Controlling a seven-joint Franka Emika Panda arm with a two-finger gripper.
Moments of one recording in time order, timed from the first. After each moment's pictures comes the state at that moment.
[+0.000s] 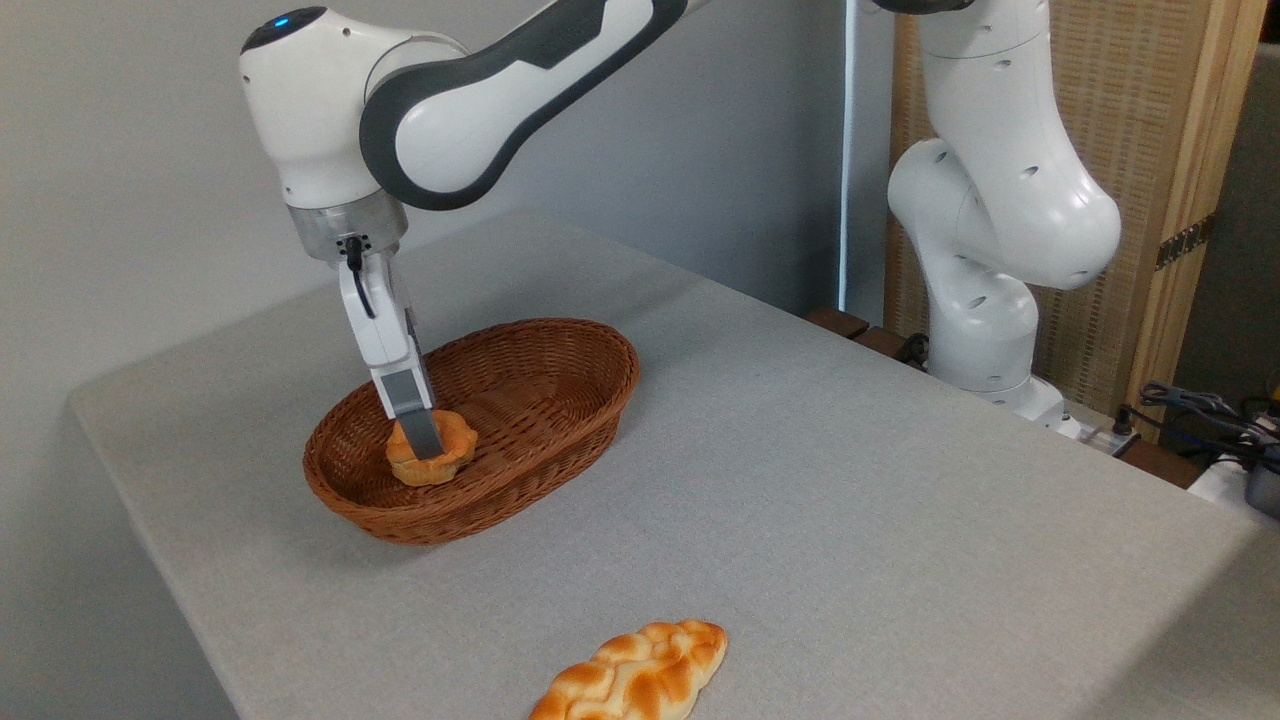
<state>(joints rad) -0.15 0.22 -0.27 -1.74 0.03 1.94 0.76</state>
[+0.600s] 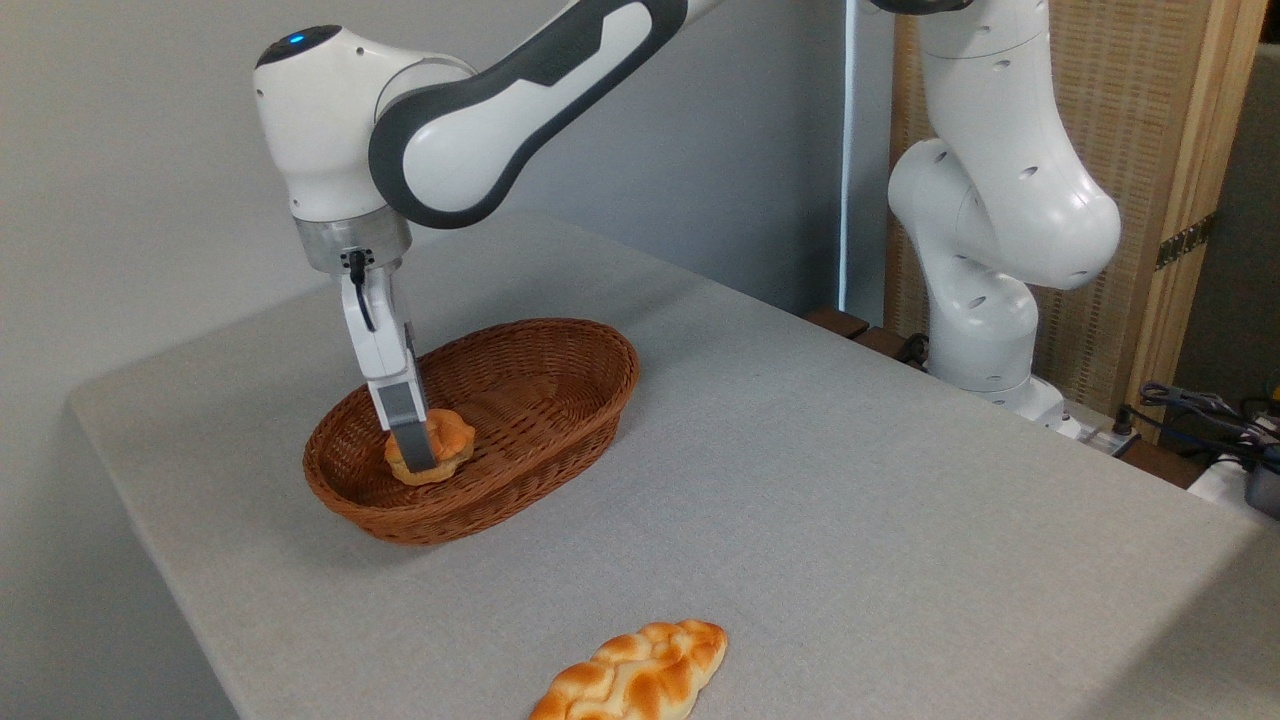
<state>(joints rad) -0.16 0.23 -0.27 -1.79 0.05 2.03 0.76</state>
